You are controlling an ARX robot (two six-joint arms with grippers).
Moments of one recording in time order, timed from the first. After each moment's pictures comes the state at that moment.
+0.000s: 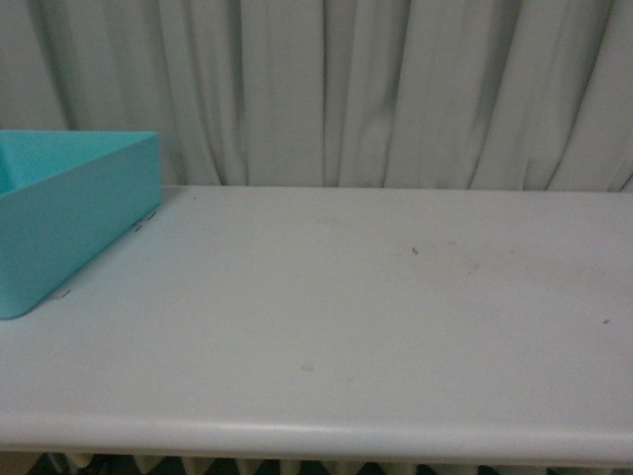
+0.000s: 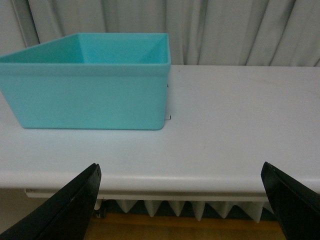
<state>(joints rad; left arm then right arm) 0.00 0.01 0.01 0.00 0.00 0.00 -0.01 0.00 0.01 0.00 0.00 -0.01</state>
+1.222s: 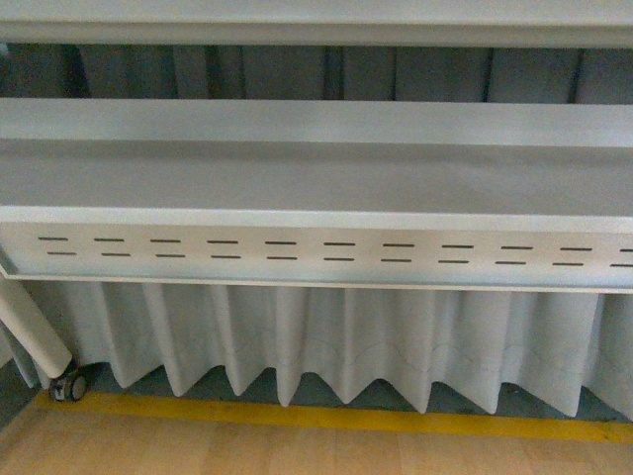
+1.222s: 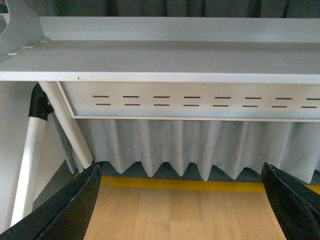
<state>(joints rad) 0.00 0.01 0.01 0.00 0.00 0.00 -0.01 0.00 0.01 -0.01 0.00 -0.01</state>
